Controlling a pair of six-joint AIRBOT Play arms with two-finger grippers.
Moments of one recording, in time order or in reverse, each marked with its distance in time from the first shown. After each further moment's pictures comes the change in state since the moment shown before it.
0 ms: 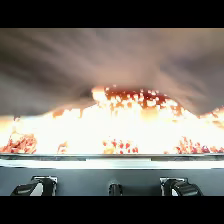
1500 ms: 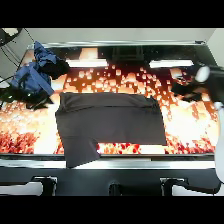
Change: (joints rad) left arm 0.087 -0.768 -0.550 0.357 -0.708 -0.051; right arm -0.333 -0.974 -0.101 0.345 0.607 -0.206
